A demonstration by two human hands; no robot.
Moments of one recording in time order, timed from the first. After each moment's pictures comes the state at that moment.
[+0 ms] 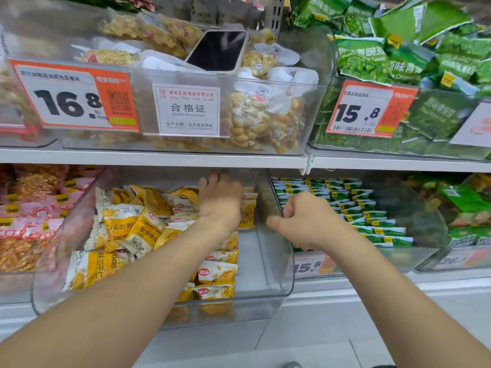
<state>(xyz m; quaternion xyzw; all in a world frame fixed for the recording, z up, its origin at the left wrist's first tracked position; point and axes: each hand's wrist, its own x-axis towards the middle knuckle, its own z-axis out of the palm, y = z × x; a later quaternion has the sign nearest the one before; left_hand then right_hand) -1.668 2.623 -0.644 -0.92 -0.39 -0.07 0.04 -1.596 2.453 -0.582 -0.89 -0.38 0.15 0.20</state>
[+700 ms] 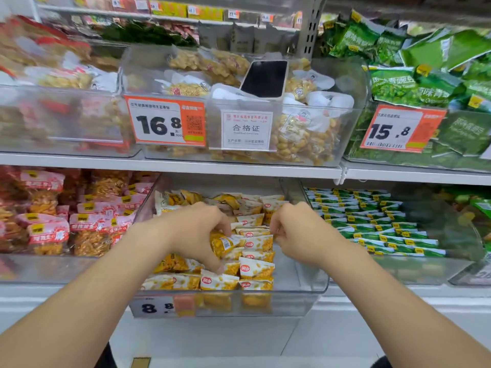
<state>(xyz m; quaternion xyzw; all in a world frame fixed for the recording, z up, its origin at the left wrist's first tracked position) -1.839 2.635 -0.576 -0.96 -0.23 0.11 -0.10 -1.652 2.486 -0.587 -0.82 -0.57 0.05 0.06</state>
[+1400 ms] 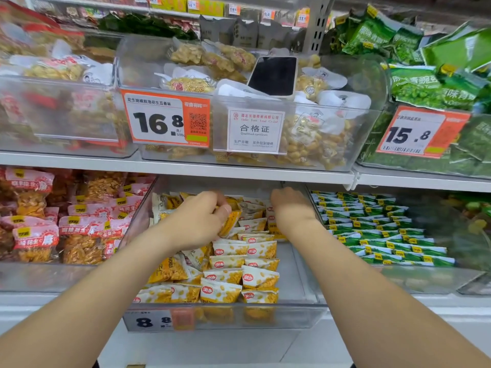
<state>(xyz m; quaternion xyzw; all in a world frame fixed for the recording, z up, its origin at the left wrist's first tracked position) -1.824 2.647 -0.594 -0.87 -0.33 -0.13 -0.34 -1.630 2.565 -0.596 -0.88 -0.47 0.00 -0.06</state>
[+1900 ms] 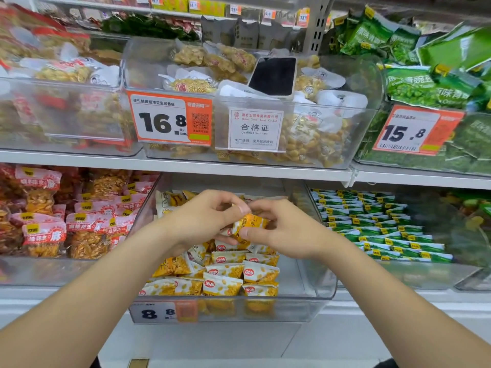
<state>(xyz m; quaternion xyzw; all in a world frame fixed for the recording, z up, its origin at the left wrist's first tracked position) -1.826 2.627 -0.586 -0.74 -0.28 -0.14 -0.60 -1.657 2.511 -0.595 -0.70 -0.57 0.28 0.31</state>
